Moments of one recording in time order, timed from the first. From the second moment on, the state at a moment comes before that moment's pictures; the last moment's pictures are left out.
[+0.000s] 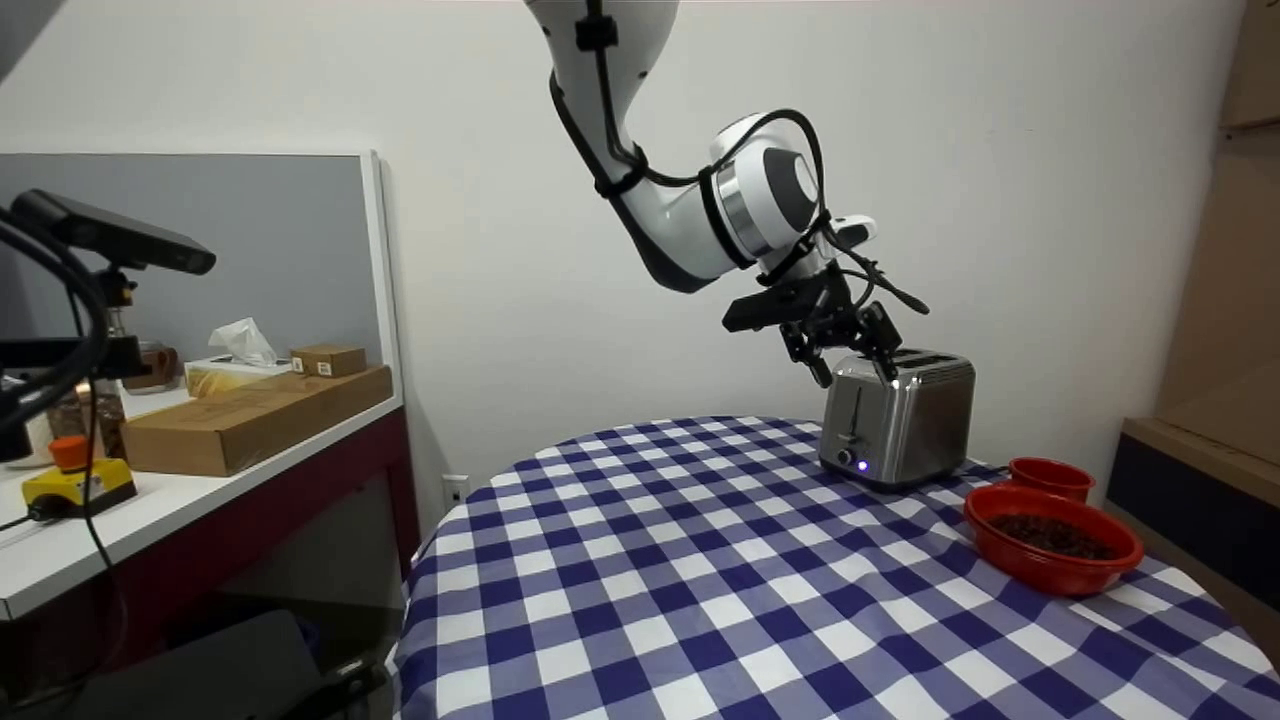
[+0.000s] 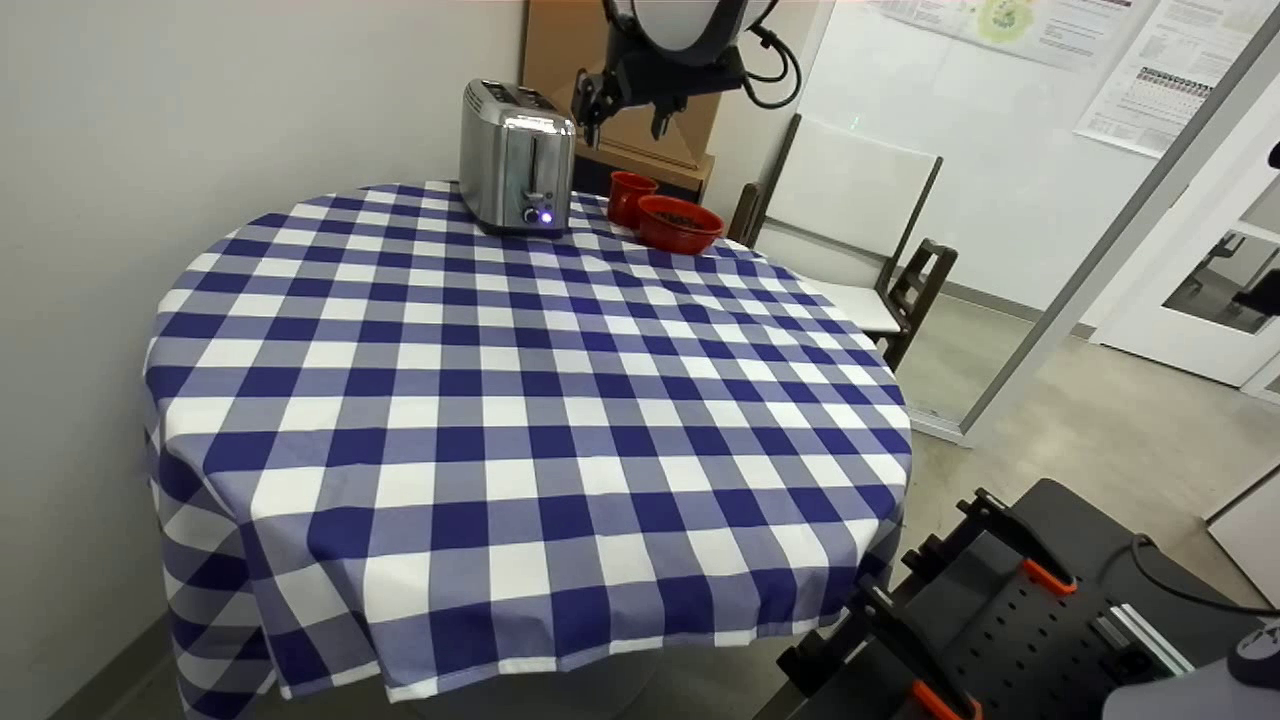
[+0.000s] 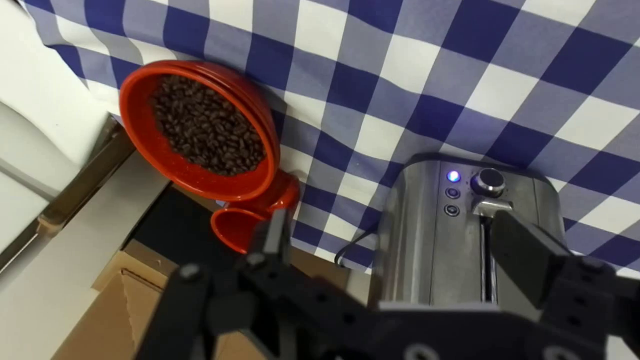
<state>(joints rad) 0.20 0.60 -0.23 -1.67 -0.49 2.65 0.55</state>
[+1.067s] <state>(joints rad) 0.31 0.93 -0.38 -1.41 -0.49 2.67 0.65</state>
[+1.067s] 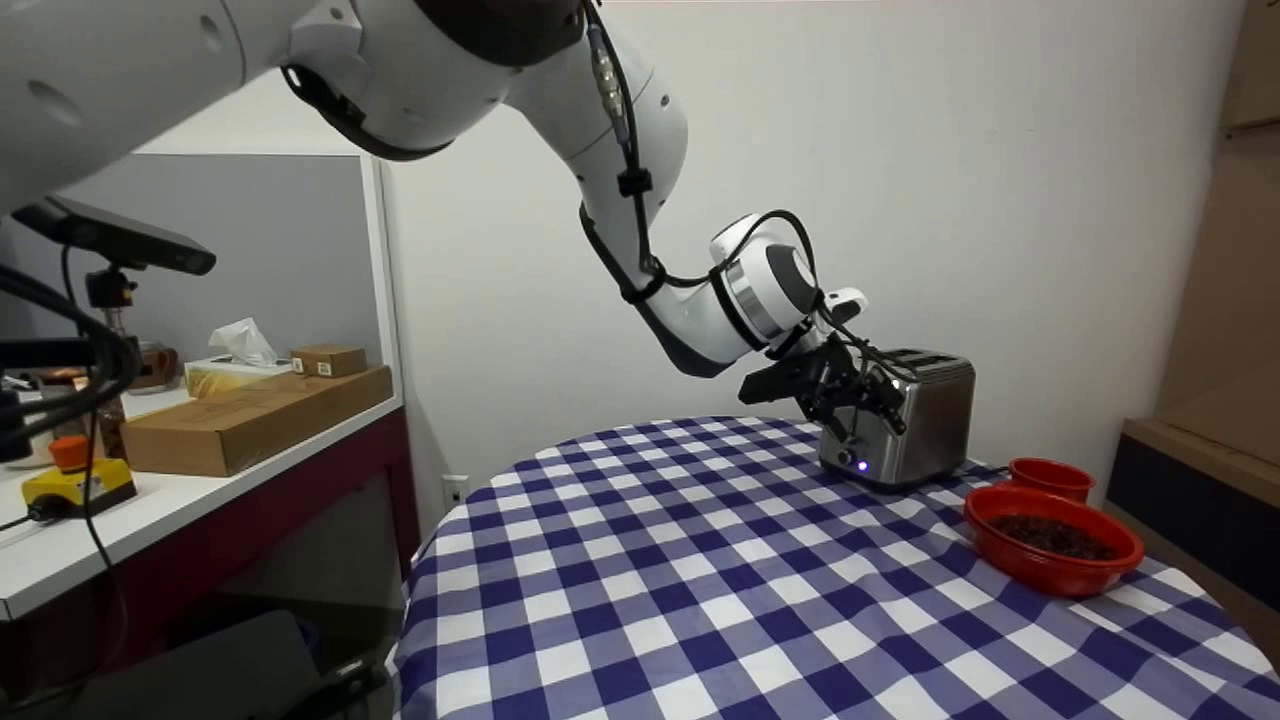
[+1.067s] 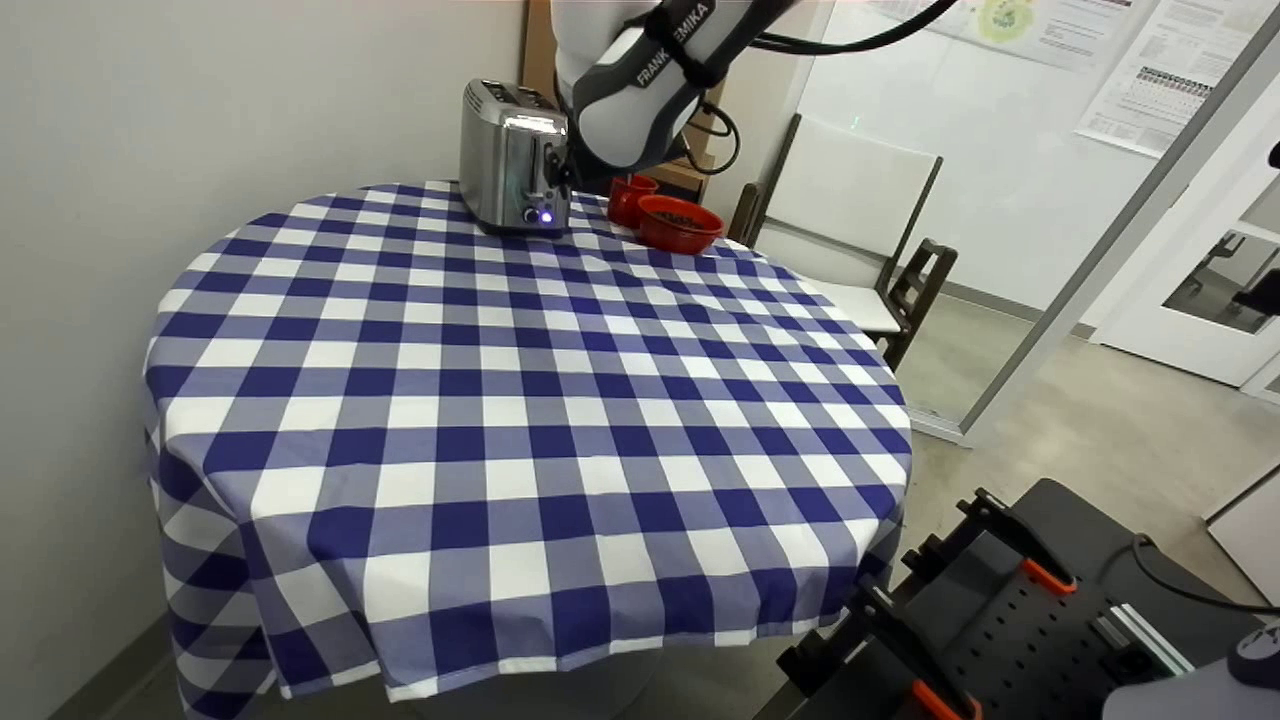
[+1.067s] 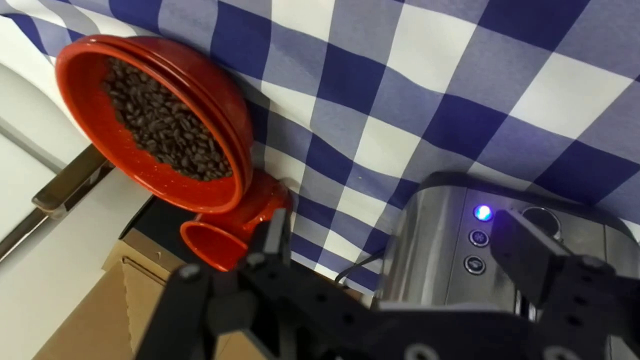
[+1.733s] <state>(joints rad) 0.30 1.05 -0.40 -1.25 -0.48 2.67 0.65</state>
